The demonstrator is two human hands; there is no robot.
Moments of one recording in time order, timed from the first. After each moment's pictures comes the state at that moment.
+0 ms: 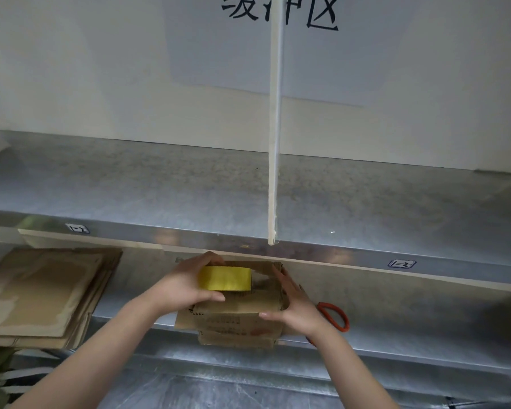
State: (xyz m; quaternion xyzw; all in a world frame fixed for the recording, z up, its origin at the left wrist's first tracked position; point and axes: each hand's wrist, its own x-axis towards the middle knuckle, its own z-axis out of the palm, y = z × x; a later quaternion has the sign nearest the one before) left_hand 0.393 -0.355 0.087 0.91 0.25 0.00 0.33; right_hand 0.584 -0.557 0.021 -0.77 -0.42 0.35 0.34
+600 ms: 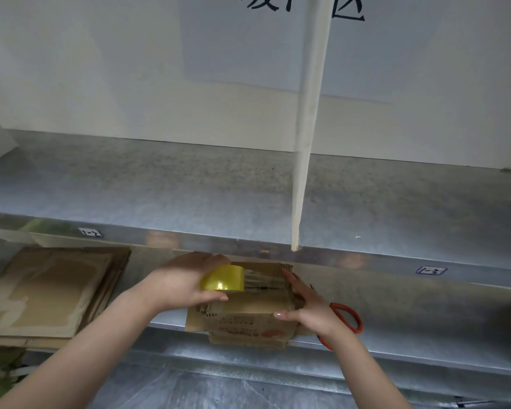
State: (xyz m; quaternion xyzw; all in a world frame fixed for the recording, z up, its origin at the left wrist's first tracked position) left_hand 0.375 -0.335 0.110 0.98 0.17 -0.04 0.11; right_hand 0.587 -0.552 0.014 -0.76 -0.36 0.41 0.36
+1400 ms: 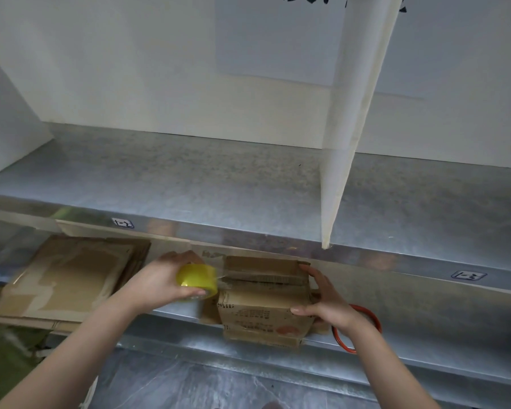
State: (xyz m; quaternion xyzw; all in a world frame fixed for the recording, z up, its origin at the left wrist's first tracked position) left_hand 0.311 -0.297 0.090 0.93 0.27 0.02 0.24; right_hand 0.596 -0.541 0.011 -0.75 -0.35 0.43 0.37
